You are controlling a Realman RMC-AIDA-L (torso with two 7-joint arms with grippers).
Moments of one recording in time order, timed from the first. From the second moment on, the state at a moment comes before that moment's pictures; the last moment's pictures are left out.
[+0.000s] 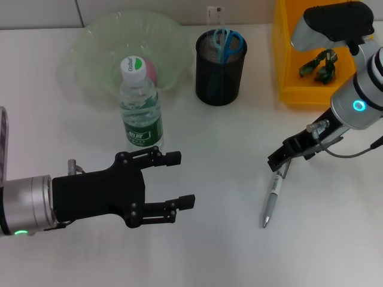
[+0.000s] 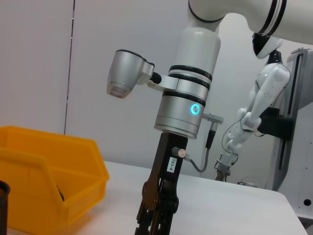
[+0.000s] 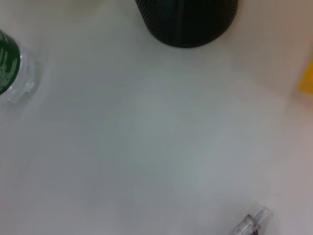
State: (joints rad) left arm -0.33 -2.05 1.23 0.57 1.49 1.60 -1.02; right arm 0.72 2.09 -1.39 -1.12 -2.65 -1.51 2.96
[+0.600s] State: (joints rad) left arm -0.33 -2.05 1.23 0.57 1.49 1.60 -1.01; right arm 0.72 2.09 -1.40 -1.05 -2.65 -1.47 2.96
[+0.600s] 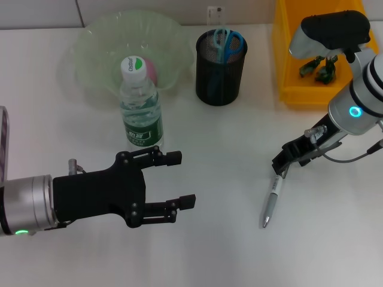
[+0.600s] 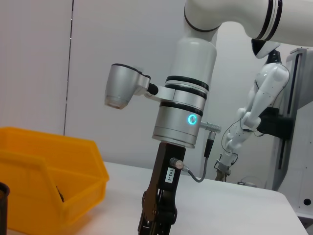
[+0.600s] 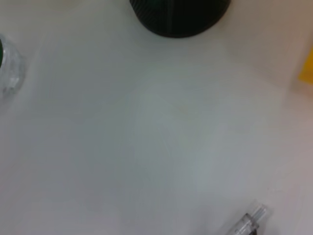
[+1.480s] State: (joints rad) left arm -0.32 -2.05 1.23 0.57 1.49 1.60 -1.01; right arm 0.75 2.09 -1.40 -0.99 -2.64 -1.44 2.96
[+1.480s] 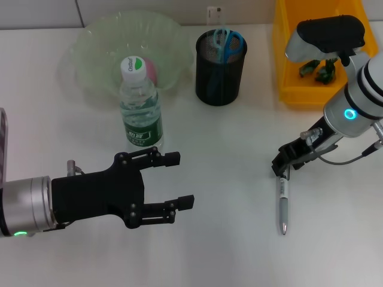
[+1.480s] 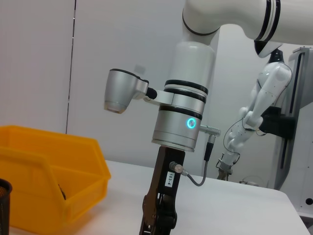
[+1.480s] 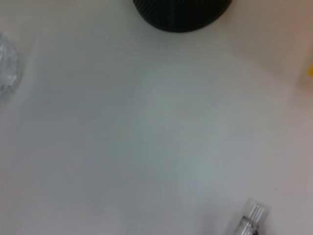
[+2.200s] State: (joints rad) left arm -0.33 -2.05 1.23 0.57 1.49 1.60 -1.01; right arm 0.75 2.09 -1.42 -0.99 -2.64 -1.43 2.95
